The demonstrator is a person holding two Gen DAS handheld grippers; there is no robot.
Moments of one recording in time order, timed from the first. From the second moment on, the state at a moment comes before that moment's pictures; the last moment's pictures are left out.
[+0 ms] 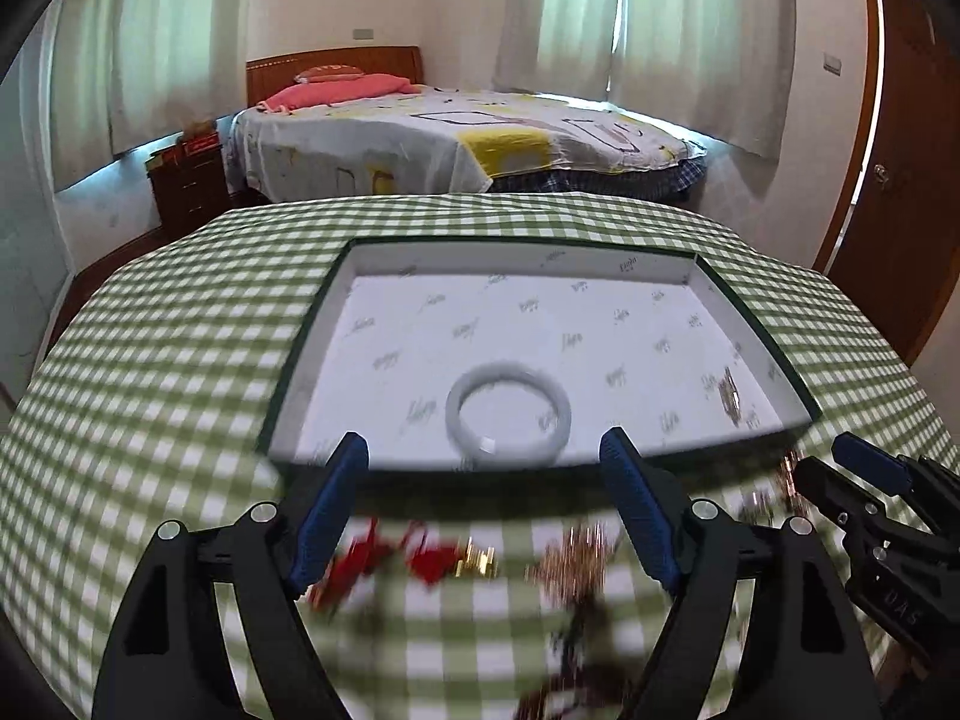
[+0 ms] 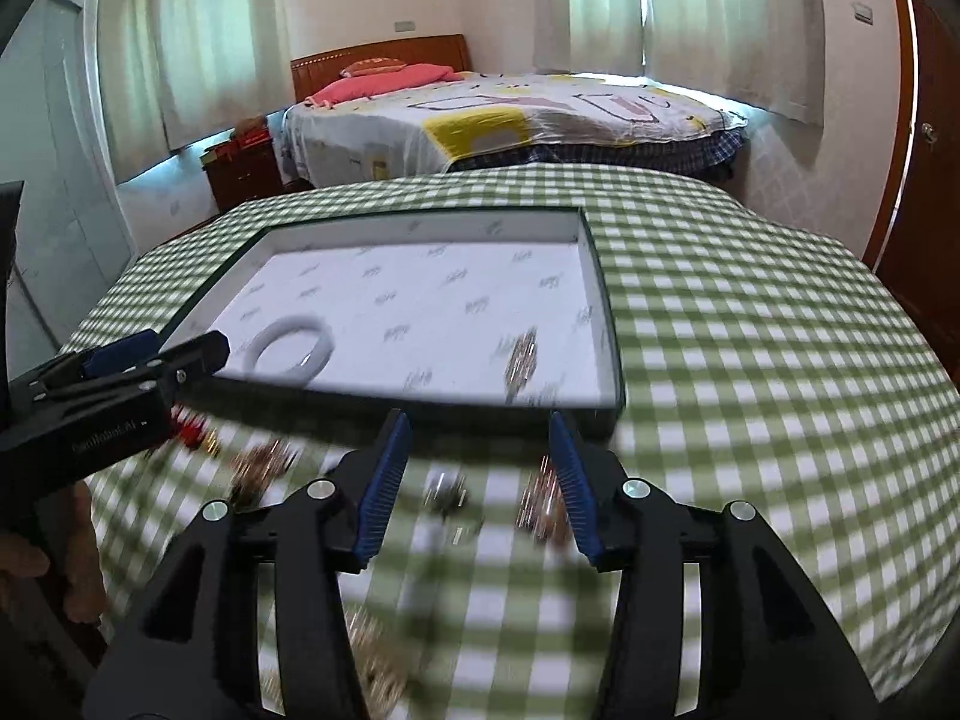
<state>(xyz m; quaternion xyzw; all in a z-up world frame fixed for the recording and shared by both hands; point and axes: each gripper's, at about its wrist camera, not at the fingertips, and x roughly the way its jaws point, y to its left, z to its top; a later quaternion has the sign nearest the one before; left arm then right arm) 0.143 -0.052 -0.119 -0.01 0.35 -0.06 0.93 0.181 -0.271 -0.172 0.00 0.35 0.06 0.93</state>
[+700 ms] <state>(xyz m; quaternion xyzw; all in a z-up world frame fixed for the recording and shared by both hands) 0.073 -0.059 -0.147 0.04 0.35 -0.04 0.93 0.114 -0.242 -0.205 -0.01 0.39 0.10 0.92</state>
